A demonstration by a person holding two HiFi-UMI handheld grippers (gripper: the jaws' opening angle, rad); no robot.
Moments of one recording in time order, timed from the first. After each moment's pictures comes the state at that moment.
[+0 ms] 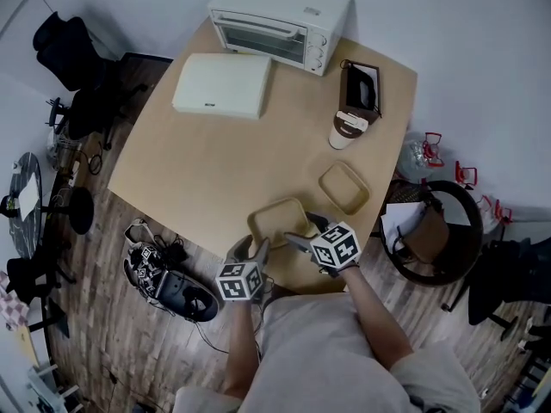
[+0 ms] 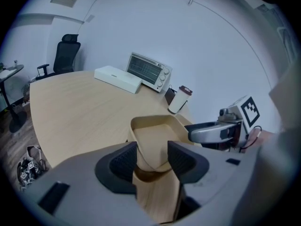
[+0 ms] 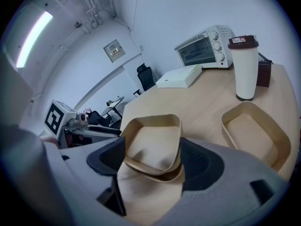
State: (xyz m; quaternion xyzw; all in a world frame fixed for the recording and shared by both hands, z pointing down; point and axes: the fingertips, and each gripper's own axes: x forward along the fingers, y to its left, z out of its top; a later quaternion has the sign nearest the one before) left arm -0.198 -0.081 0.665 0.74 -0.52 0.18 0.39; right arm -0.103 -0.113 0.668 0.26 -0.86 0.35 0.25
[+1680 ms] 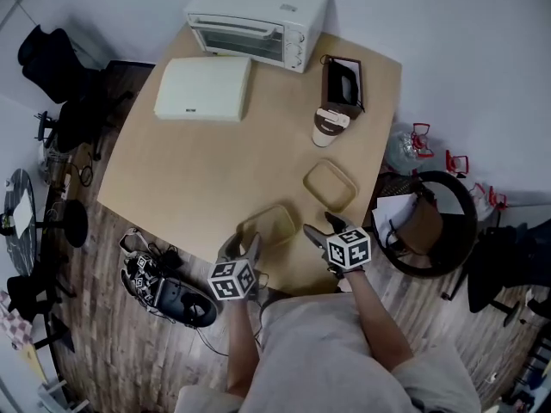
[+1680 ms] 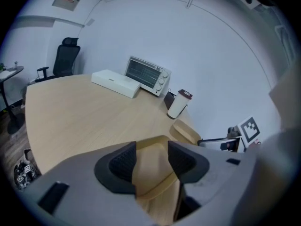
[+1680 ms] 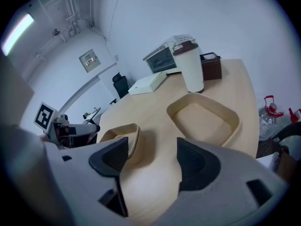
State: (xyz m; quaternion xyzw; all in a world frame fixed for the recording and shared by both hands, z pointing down) left arm -0.190 -0.106 0.661 0.75 -0.52 0.16 0.37; right arm -0.005 -0.119 0.696 0.41 -0.80 0.38 0.22
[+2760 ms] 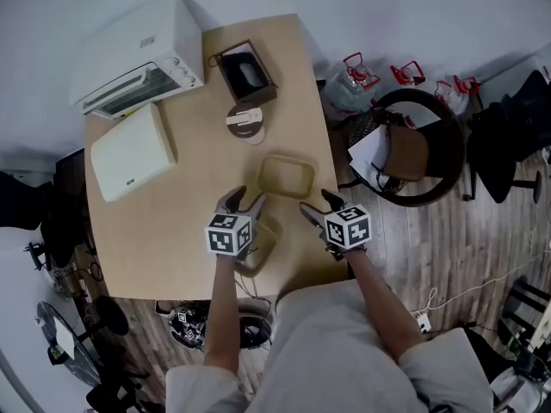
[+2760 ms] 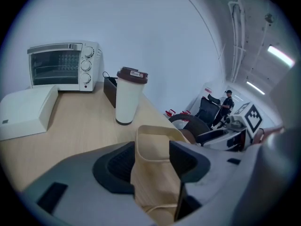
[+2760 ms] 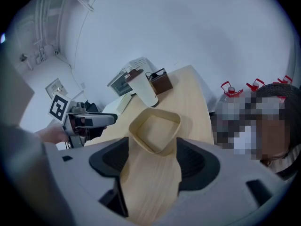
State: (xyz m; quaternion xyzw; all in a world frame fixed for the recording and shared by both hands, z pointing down) left arm -0.009 -0.226 0.665 0.89 -0.20 0.32 0.24; right arm 0.097 -0.125 0.693 0.58 -0.67 0.44 0.10
